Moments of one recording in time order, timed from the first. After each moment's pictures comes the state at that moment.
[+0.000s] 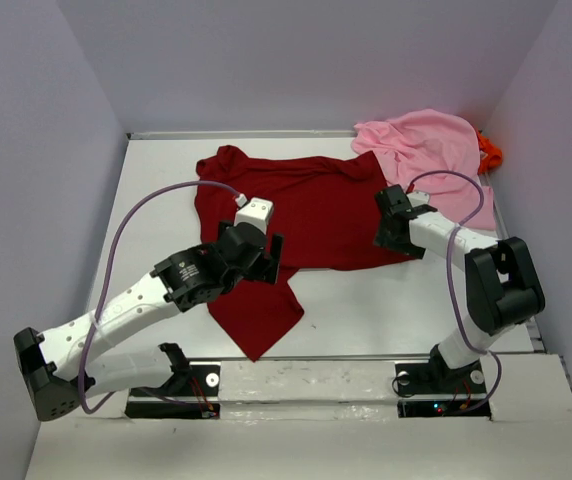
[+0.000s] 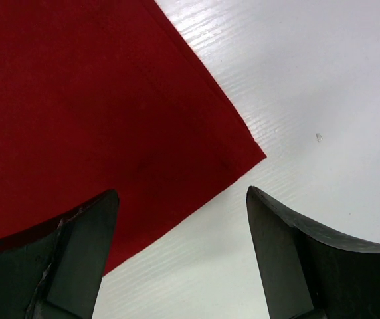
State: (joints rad) left arm -0.96 1.05 1.04 -0.70 -0.45 -0.45; right arm 0.34 1.62 1.01 -0.58 0.51 0.67
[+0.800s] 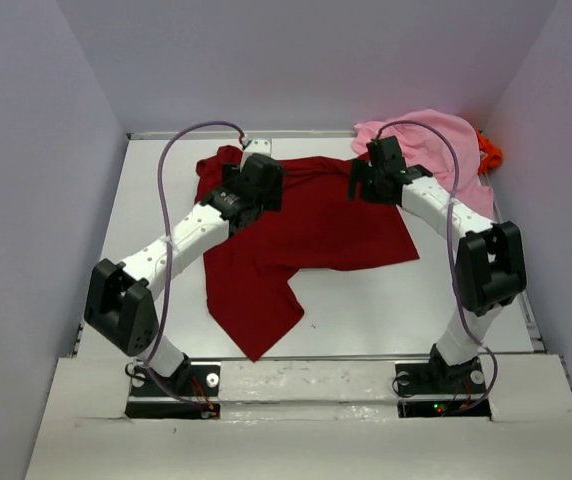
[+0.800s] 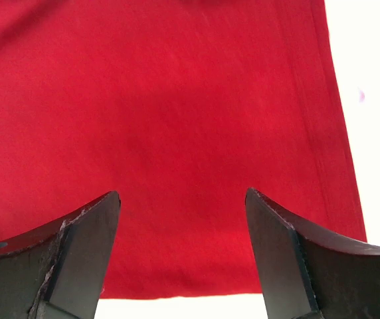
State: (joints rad) left arm -0.69 1.50 1.26 -0.50 -0.52 -0.33; right arm 0.34 1.75 1.37 -0.50 0.16 0.40
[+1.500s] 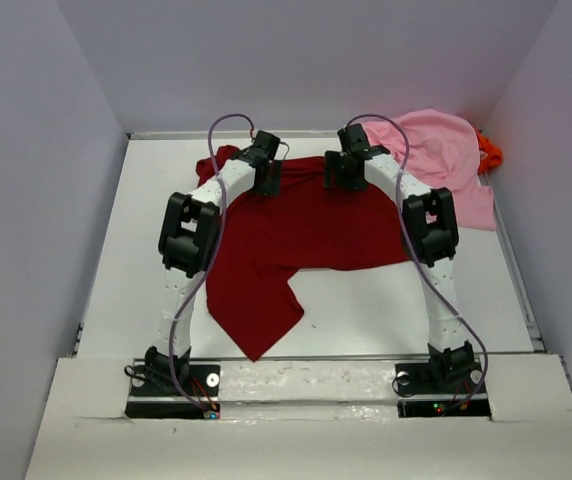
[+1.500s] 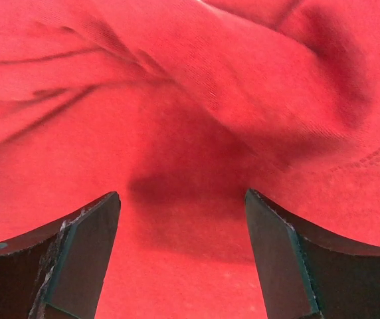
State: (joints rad) left arm -0.42 2.28 1.91 -0.61 -0.31 -0.23; right arm 0.33 2.41 2.07 -0.61 0.06 0.35
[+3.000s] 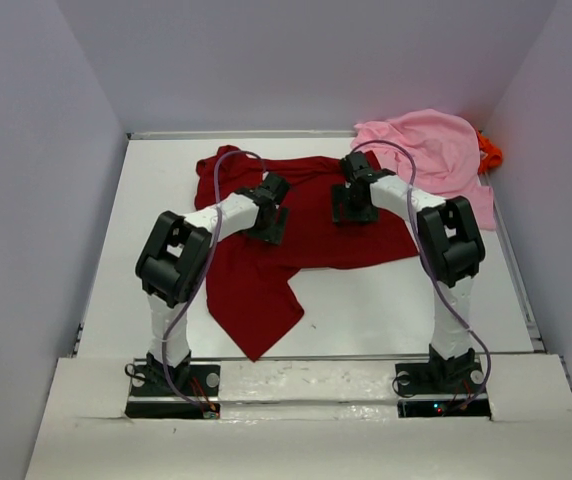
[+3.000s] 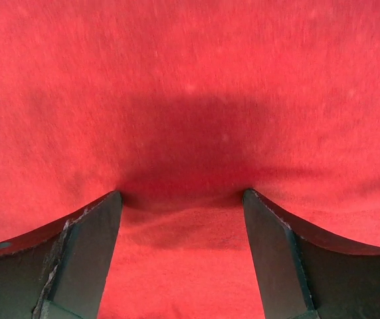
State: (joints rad) left arm -0.57 1.95 1.36 -0.60 -0.30 -0.25; right arm 0.39 2.08 1.55 -0.59 0.11 0.34
